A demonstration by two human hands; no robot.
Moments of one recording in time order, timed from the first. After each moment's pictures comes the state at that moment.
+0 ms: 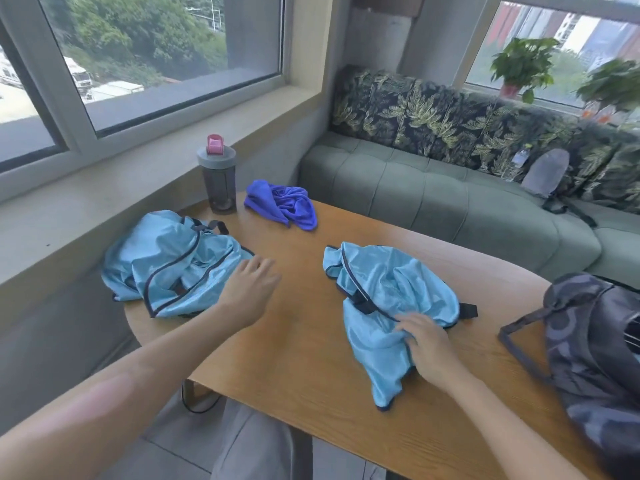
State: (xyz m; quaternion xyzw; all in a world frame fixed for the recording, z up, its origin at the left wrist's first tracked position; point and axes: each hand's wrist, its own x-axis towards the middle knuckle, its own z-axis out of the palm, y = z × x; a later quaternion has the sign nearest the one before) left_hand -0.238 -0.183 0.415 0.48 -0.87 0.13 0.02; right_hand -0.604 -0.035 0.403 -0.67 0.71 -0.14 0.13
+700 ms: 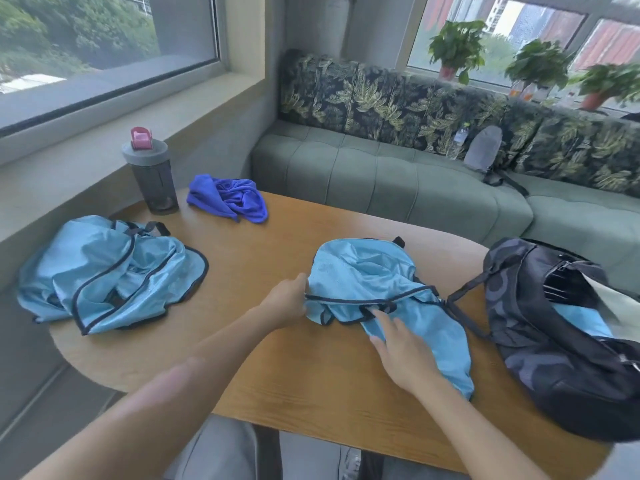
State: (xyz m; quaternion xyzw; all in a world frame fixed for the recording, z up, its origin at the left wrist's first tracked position) left_hand -0.389 -0.159 0.401 0.46 -0.84 -0.29 0.06; right_hand -0.603 0.021 0.408 -0.61 0.79 -0.04 0.09
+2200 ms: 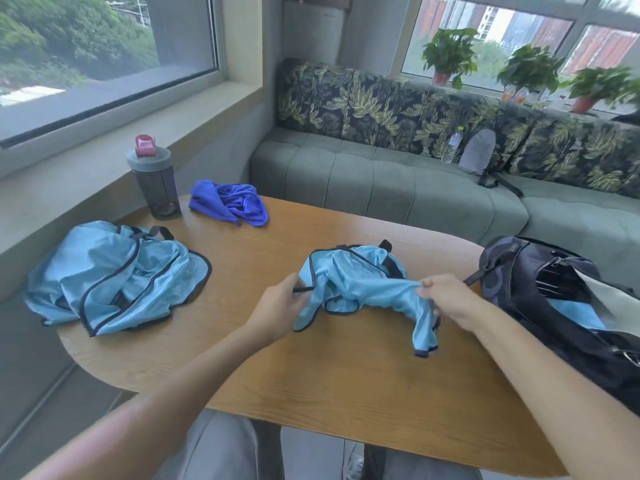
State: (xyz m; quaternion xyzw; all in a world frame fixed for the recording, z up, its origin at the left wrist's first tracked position) left_hand -0.359 -0.108 0.438 0.47 -0.76 -0.37 0.24; right_hand -0.677 -0.021 0.492 -0.37 0.82 -0.29 0.34
